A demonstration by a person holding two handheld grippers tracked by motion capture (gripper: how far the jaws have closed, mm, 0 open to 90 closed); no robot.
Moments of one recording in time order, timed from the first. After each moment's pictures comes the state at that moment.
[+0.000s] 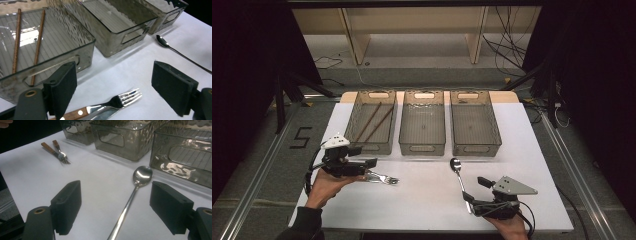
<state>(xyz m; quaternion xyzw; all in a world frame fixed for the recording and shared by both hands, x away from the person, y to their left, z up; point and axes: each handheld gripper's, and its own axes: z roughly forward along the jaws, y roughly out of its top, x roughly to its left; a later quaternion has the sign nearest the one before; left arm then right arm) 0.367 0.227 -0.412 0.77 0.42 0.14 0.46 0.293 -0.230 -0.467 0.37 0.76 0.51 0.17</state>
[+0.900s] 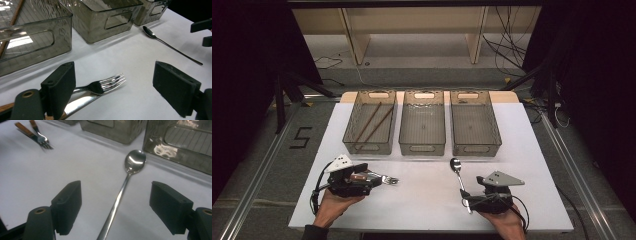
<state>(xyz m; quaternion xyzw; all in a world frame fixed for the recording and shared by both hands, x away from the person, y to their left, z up) 0.335 0.217 -0.455 0.76 0.41 0.12 0.50 0.308 -0.214 -0.466 0.41 0.79 0.42 0.17</state>
